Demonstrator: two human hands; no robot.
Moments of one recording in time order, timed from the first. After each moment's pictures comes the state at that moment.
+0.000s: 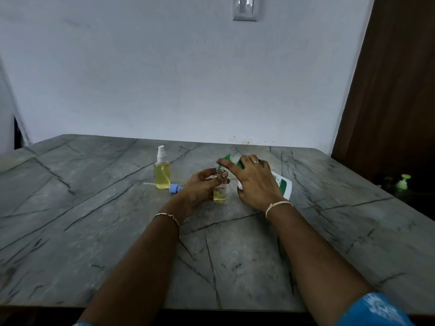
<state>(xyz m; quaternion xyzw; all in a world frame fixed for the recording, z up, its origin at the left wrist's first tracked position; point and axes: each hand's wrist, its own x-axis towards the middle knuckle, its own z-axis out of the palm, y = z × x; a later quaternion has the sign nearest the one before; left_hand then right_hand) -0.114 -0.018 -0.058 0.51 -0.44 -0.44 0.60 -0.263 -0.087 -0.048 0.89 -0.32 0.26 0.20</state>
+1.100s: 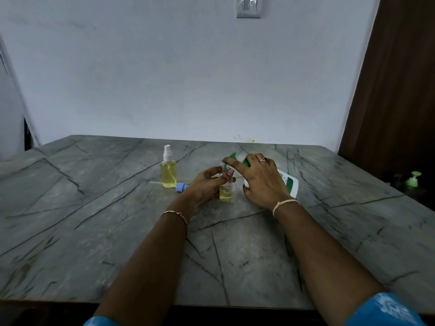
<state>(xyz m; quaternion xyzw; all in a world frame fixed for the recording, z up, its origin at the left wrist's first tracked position) -0.111 -0.020 -0.060 0.50 -0.45 -0.44 0.59 -0.263 -0.089 -0.052 0.88 -0.32 0.27 0.21</state>
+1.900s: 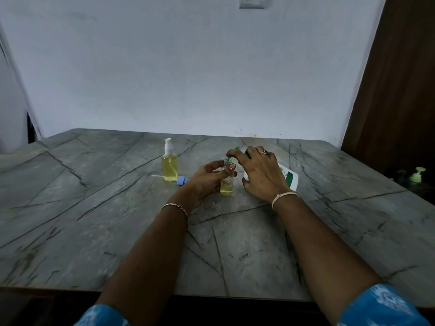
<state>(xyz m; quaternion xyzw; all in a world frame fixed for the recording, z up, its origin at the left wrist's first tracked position) -0.112 -0.021 -0.059 0.52 -0.45 -0.43 0.58 -0.260 -0.087 -0.047 0.89 -0.33 0.28 0.17</state>
